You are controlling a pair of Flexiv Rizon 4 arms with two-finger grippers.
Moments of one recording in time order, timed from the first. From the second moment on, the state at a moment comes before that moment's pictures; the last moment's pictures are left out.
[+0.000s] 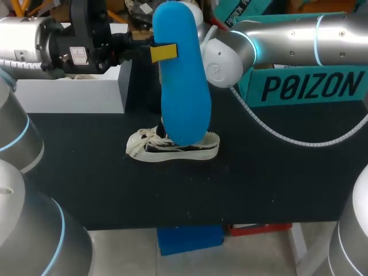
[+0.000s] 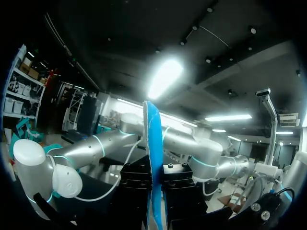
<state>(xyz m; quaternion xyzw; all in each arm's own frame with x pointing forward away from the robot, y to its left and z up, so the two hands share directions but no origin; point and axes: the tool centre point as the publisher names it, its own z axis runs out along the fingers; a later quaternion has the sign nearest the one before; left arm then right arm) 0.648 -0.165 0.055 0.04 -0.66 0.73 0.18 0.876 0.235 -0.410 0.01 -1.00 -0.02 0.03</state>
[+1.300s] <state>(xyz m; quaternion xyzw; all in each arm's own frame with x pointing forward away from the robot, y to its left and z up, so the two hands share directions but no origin) 0.648 -0.165 0.055 0.04 -0.66 0.73 0.18 0.885 0.166 -0.328 -0.39 -0.92 0.02 -0.02</state>
